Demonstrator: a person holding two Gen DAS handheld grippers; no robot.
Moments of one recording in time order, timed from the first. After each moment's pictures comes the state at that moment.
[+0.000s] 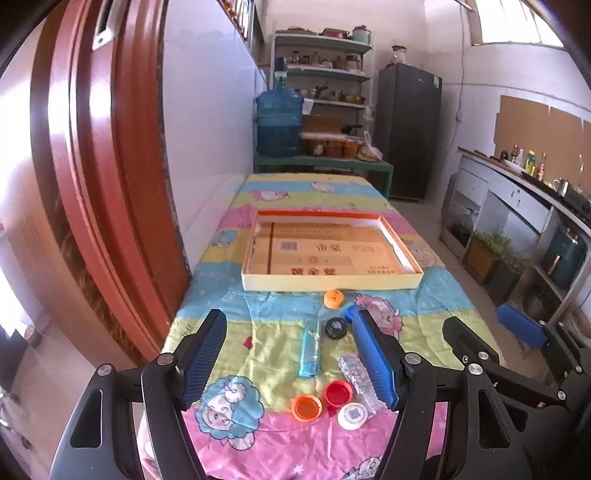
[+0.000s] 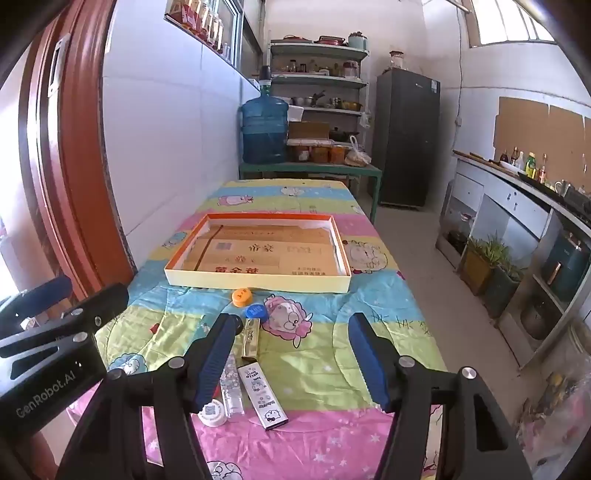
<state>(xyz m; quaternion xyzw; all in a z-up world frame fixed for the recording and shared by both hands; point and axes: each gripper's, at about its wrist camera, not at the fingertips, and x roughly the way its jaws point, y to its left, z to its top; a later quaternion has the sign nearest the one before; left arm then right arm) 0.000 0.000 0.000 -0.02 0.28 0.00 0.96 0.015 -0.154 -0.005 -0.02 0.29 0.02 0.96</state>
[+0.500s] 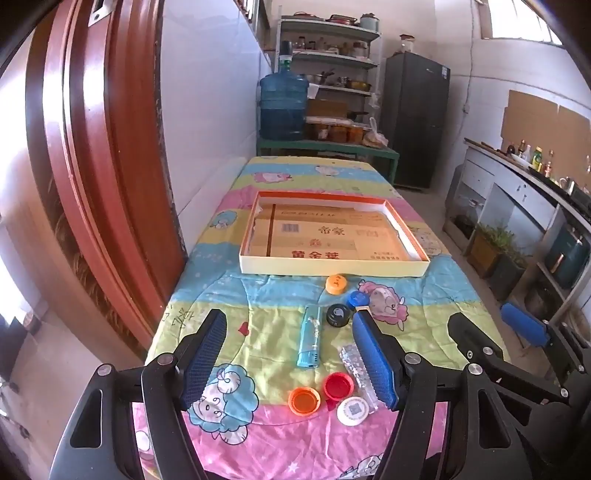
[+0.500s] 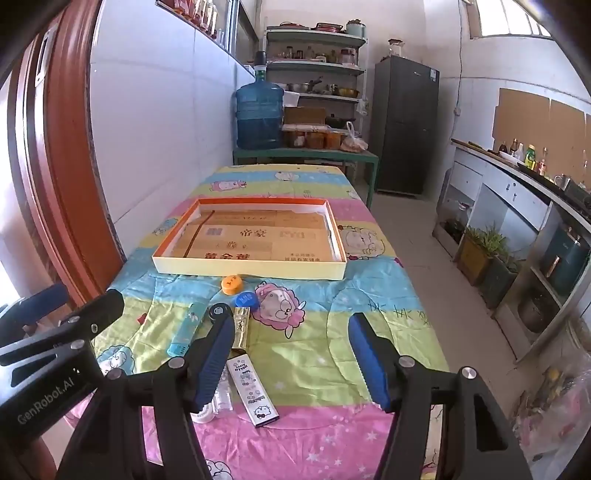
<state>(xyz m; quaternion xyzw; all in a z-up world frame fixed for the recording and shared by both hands) 0.016 -0.003 -0.018 -0.03 0.32 0.01 0.95 0.029 -0.155 -0.018 -0.02 0.32 0.01 0.95</state>
